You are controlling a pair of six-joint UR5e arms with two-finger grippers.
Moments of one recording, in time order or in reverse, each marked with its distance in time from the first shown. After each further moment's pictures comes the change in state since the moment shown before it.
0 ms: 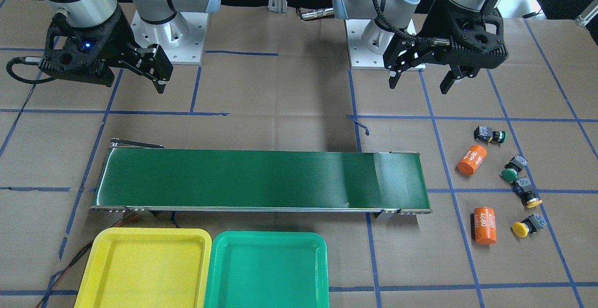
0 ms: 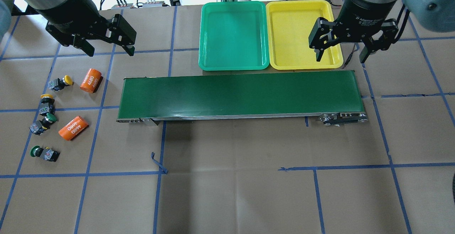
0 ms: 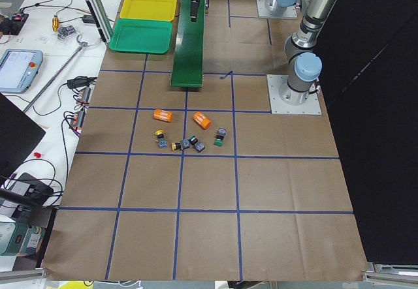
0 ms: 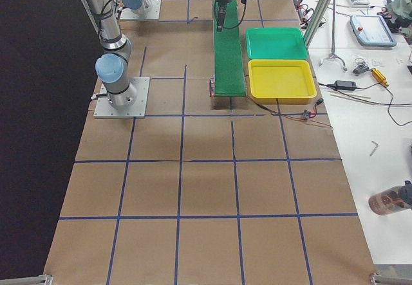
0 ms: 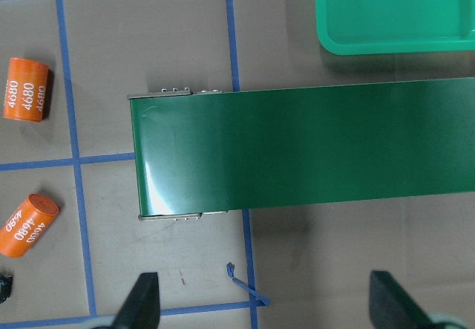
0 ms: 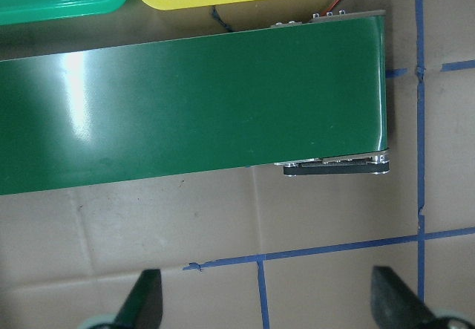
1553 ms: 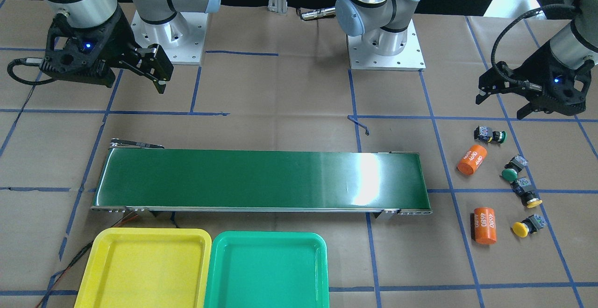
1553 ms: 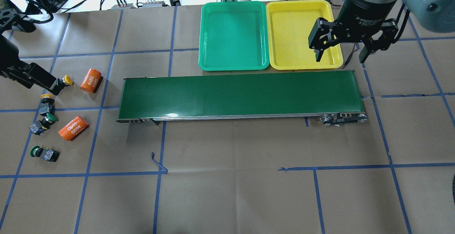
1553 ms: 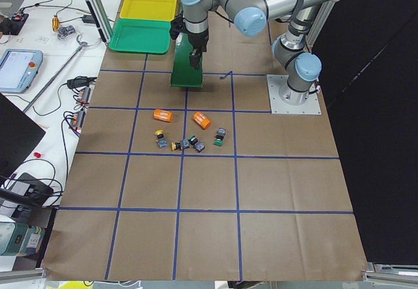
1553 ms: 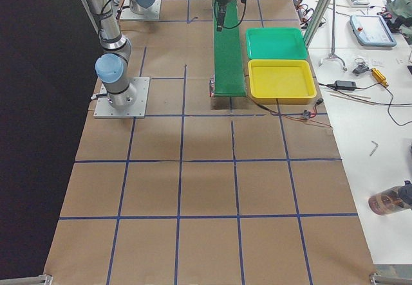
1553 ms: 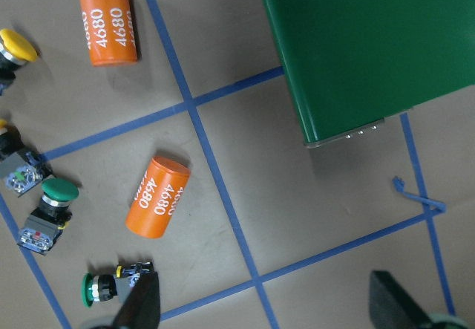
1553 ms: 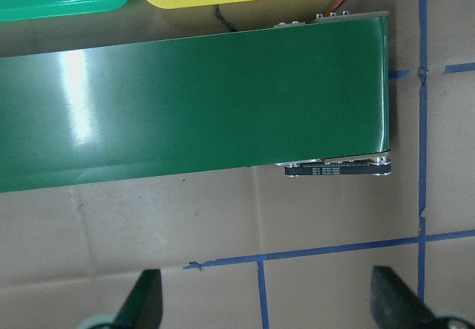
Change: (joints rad) left arm 0.465 -0.049 -0.187 0.049 0.005 0.760; right arm 0.000 0.000 0.000 0.000 0.003 -0.010
